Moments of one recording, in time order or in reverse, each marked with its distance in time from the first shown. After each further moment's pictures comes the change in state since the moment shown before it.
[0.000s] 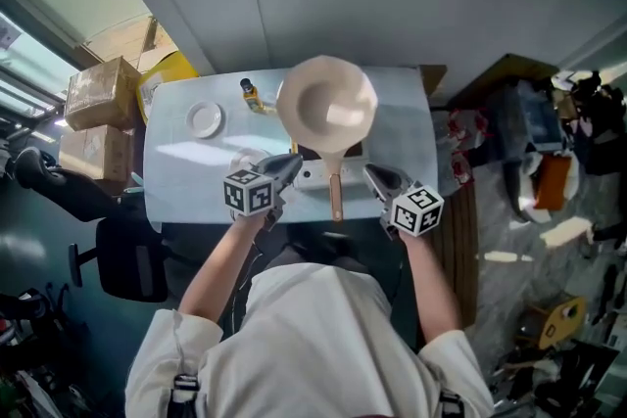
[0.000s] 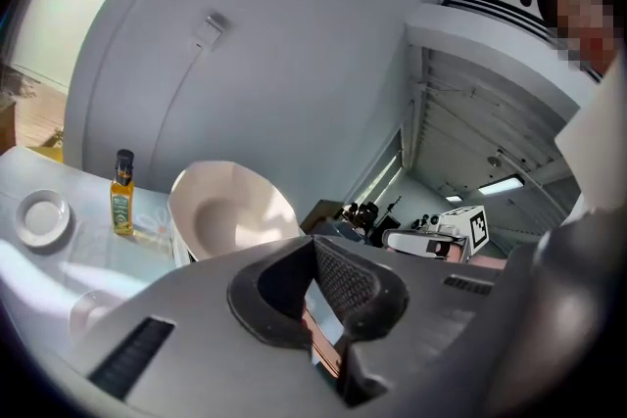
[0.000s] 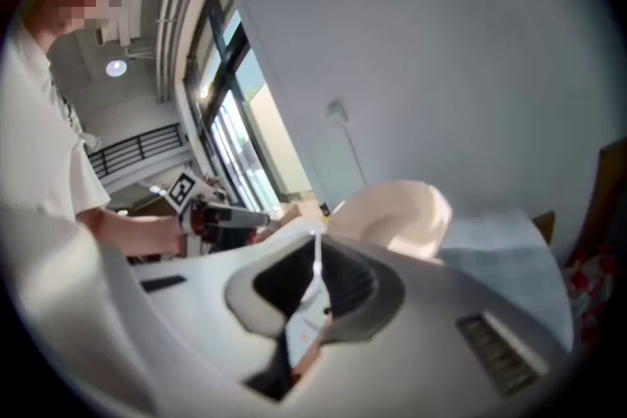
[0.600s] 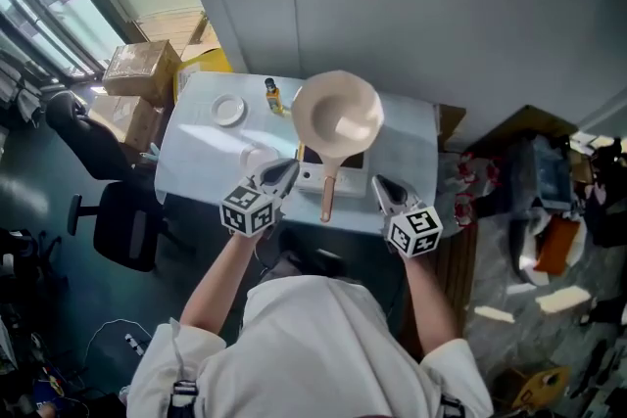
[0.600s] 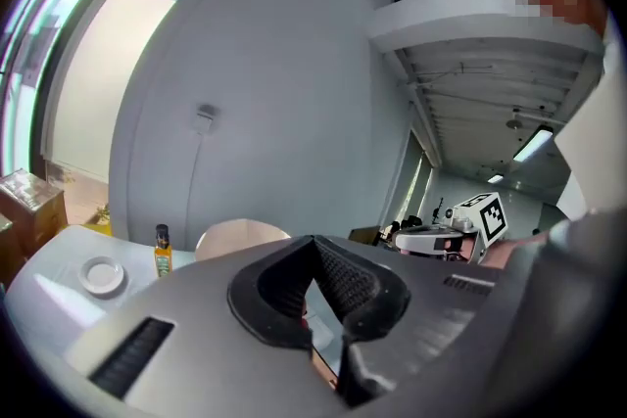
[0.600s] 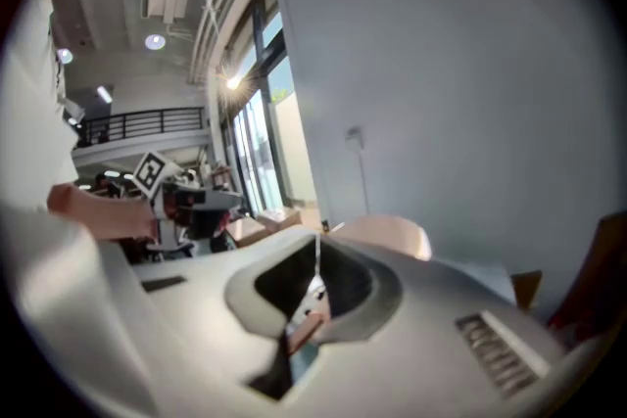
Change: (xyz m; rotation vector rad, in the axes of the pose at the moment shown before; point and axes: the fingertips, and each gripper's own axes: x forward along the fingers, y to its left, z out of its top) left arm -0.050 -0.091 0.022 0.236 -0.241 0.250; right arm -0.068 0.007 0.033 -0.228 -0.072 0.006
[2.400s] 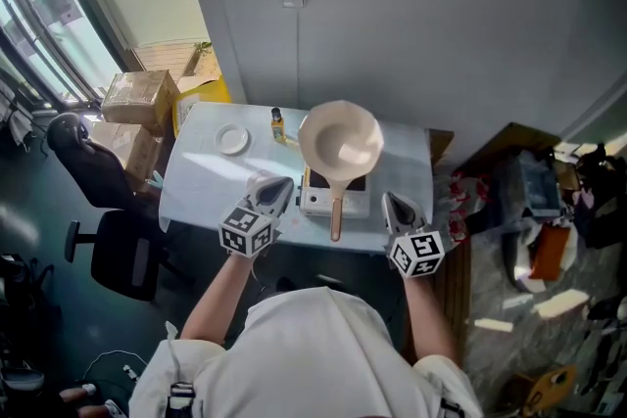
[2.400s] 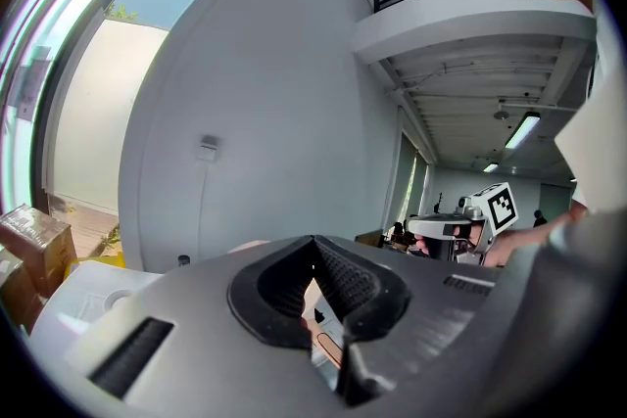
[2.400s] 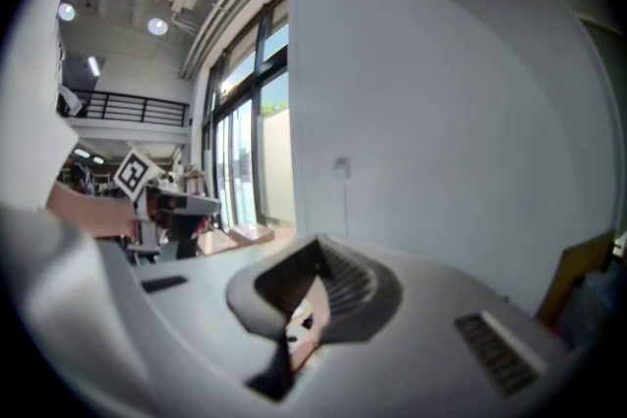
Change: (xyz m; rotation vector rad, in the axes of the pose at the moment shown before) left arm -0.055 0.019 0.040 0.106 -0.068 0.004; right arm -0.022 0.034 0.052 -0.084 -0.139 -0.183
